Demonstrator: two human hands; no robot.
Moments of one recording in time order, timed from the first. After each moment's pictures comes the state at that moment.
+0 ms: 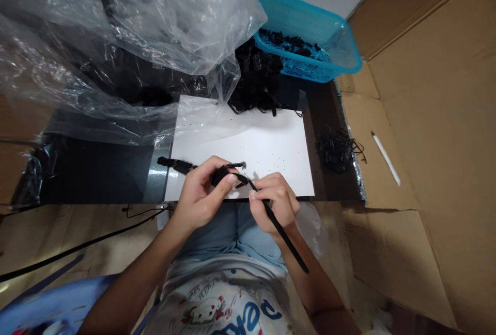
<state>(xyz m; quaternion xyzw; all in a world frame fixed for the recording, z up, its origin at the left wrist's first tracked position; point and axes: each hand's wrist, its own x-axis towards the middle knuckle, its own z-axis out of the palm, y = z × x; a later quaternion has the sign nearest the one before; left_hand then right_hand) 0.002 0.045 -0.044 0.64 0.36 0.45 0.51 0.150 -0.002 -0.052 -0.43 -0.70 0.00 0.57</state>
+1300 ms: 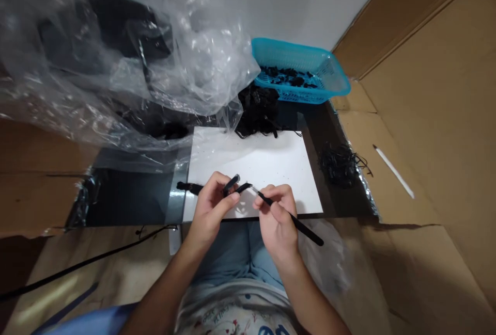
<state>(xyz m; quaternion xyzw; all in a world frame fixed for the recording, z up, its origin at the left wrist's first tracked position) -0.003 0.048 -0.049 0.52 0.34 0.49 0.61 0.123 0.003 -0.059 -0.36 -0.40 0.39 0.74</state>
